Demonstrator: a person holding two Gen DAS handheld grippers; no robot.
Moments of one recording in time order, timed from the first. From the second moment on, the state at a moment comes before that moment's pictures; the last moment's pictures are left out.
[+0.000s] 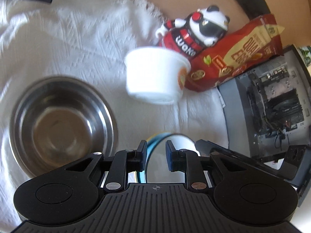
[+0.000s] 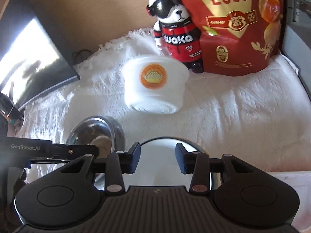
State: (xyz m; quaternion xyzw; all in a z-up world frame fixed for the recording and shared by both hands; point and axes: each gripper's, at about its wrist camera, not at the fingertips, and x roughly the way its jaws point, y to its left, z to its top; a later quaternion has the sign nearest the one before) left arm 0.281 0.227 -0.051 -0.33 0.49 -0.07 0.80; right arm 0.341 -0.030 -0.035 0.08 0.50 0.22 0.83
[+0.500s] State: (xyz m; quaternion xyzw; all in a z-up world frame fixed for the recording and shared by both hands) left arm 0.448 0.243 -0.034 -0.34 0.52 -0.01 0.78; right arm 0.451 -0.069 0.003 0.19 0.47 0.16 0.85
